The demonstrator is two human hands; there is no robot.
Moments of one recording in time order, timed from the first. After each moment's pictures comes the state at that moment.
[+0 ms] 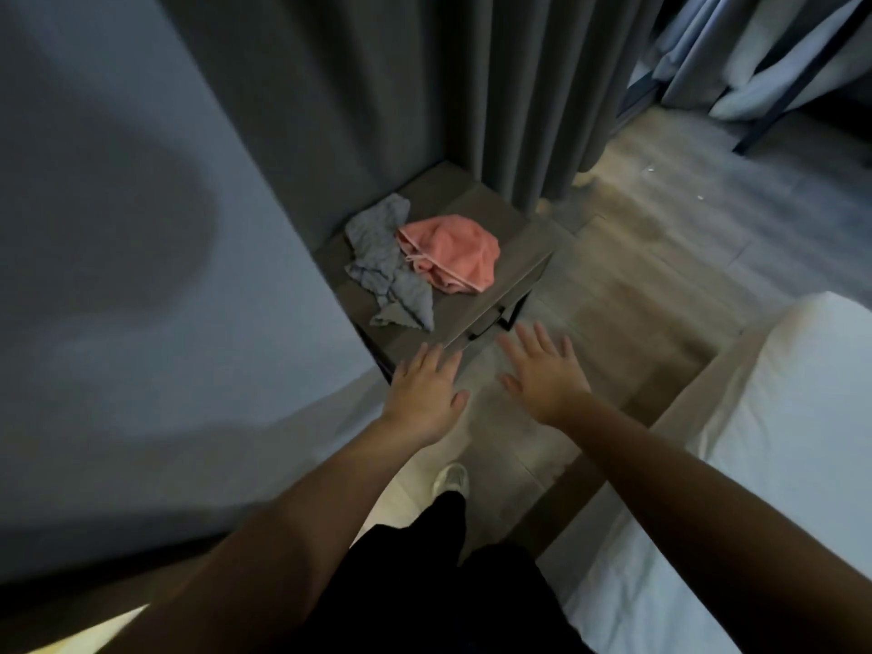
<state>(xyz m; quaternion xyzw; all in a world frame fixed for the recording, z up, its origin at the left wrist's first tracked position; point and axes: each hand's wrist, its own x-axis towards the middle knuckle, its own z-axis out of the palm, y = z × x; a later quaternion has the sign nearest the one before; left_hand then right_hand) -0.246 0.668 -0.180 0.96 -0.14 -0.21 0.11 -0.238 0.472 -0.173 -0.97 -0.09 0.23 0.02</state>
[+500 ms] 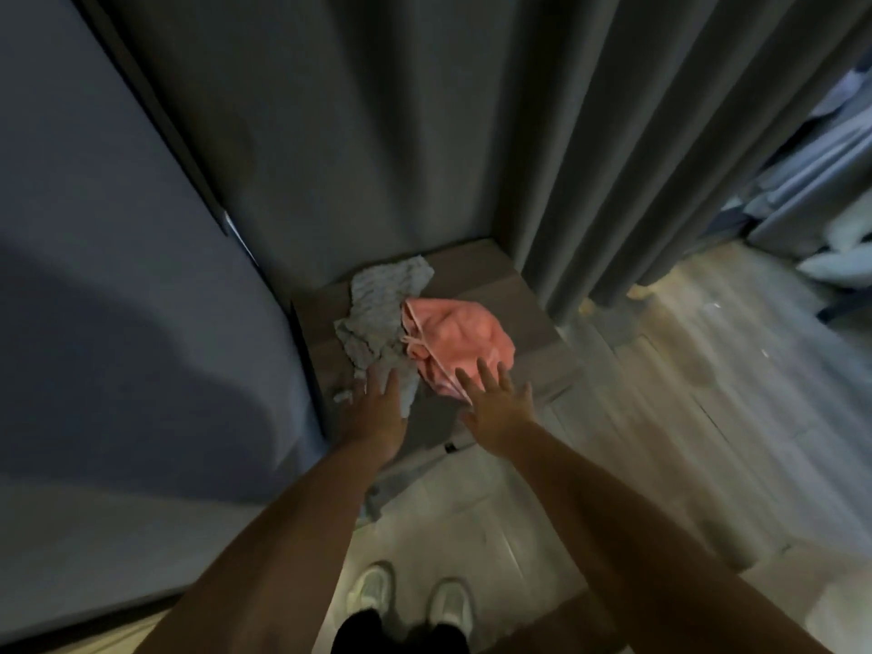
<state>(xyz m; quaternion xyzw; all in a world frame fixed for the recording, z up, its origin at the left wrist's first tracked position) -0.075 0.649 -0.257 0.96 0.14 -0.23 0.11 -0.011 0.474 -0.264 -0.94 -0.21 0.26 -0.03</state>
